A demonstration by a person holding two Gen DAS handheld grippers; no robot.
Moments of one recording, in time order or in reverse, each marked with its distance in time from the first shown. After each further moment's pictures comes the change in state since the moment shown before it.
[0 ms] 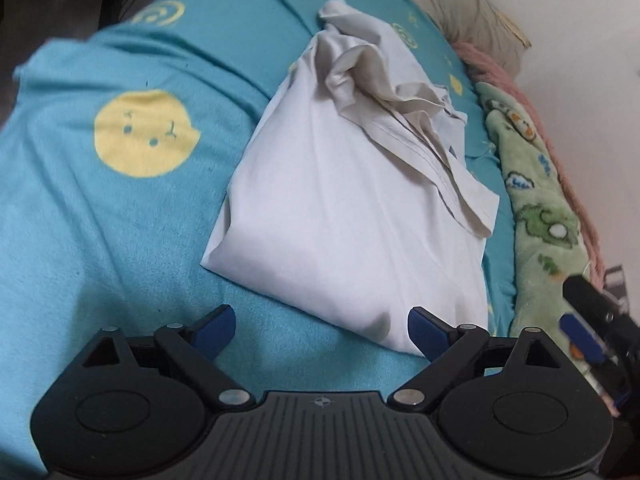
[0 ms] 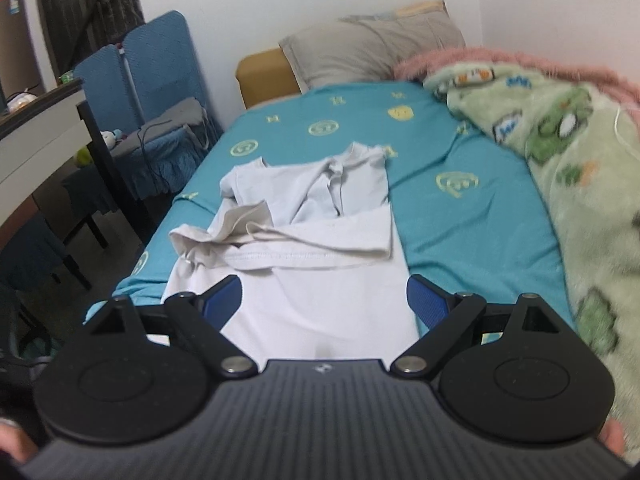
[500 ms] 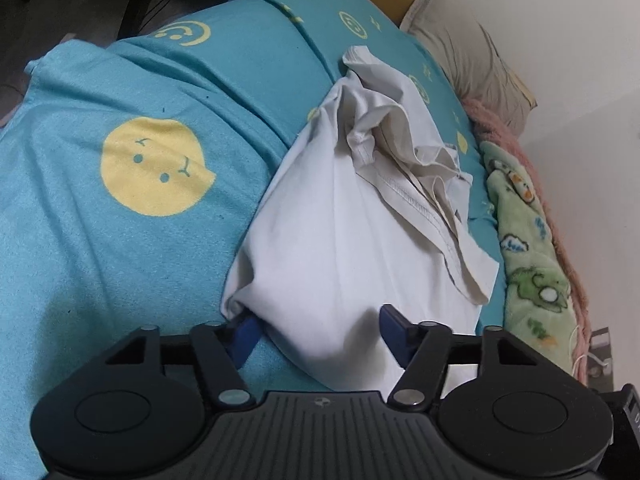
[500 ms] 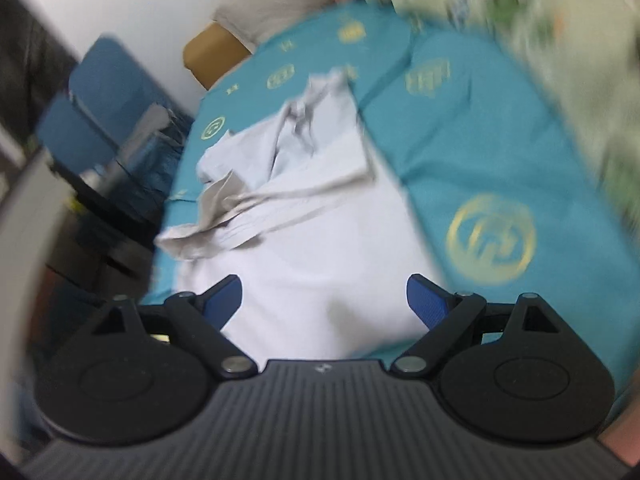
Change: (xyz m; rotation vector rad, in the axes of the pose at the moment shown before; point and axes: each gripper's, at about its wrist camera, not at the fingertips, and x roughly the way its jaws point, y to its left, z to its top) left arm 0.003 0.009 0.015 -0.106 -0.133 -0.021; right arm 0.029 -0.047 -0.019 0.472 0.216 0.124
